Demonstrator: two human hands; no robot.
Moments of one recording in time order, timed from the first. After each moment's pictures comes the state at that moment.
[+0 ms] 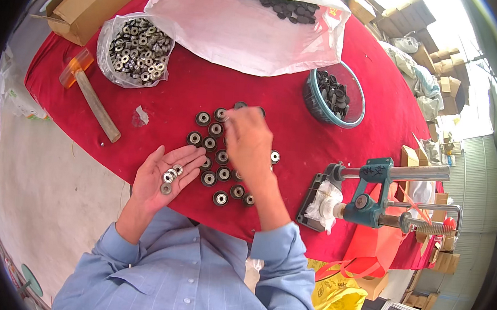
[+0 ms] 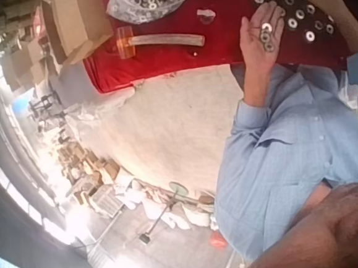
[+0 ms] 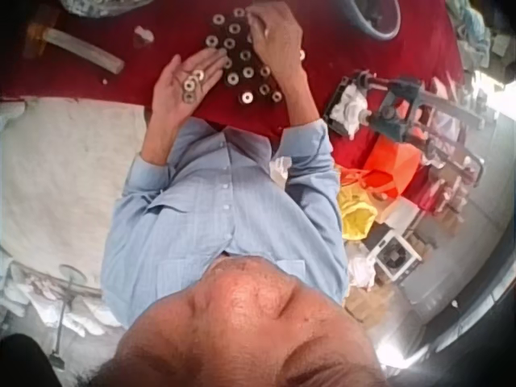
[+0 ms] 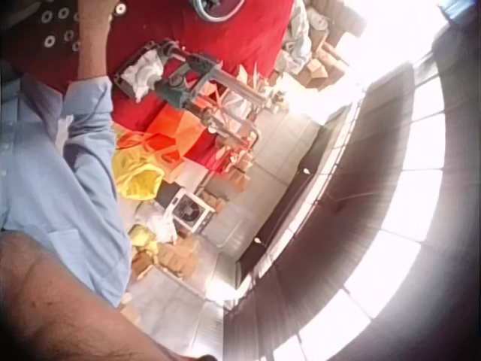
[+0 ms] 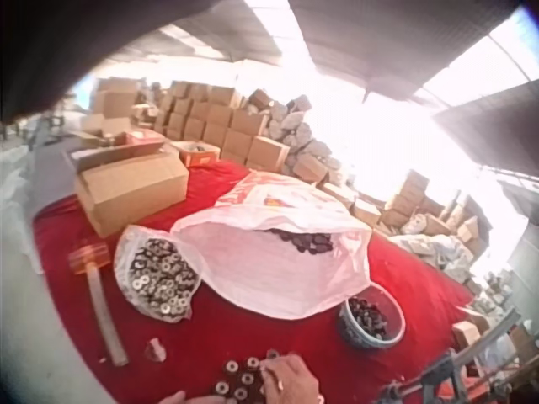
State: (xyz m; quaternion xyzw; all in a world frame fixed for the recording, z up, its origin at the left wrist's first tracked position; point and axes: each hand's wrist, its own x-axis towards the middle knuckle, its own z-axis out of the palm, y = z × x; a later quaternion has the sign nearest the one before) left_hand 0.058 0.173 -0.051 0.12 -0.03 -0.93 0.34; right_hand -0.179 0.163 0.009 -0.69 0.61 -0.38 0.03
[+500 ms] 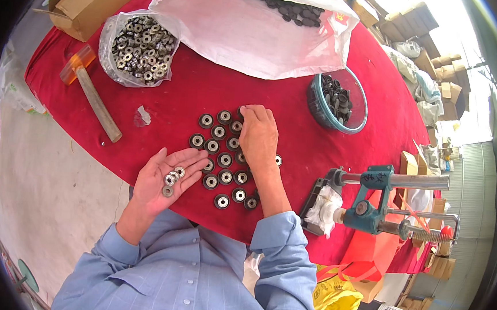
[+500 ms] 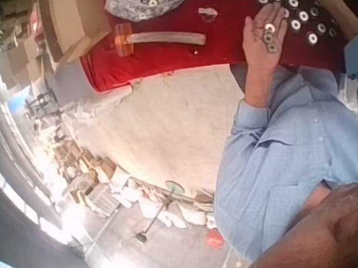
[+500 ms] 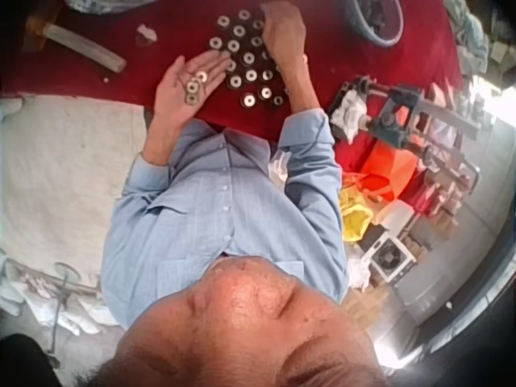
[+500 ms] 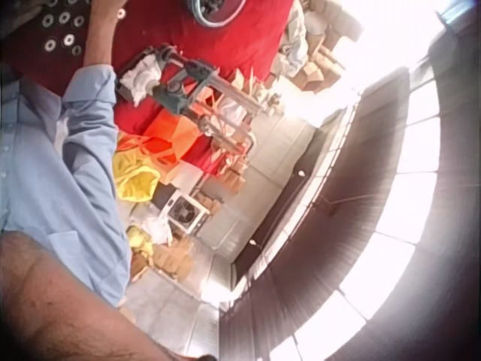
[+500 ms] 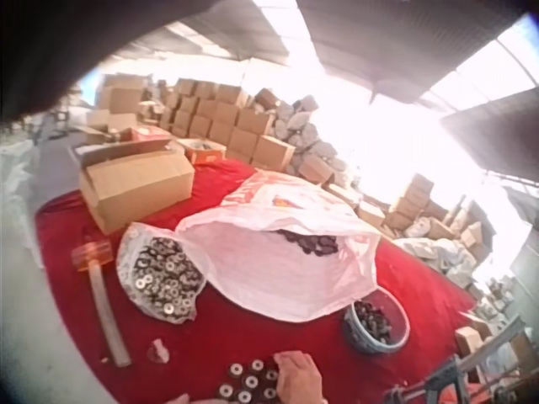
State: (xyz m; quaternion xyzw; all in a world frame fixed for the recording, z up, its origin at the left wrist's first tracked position) left_hand 0.058 0.175 -0.053 0.11 -0.03 -0.93 0.35; right_hand -0.210 0.138 -0.036 -0.69 0.64 -0.32 -0.05
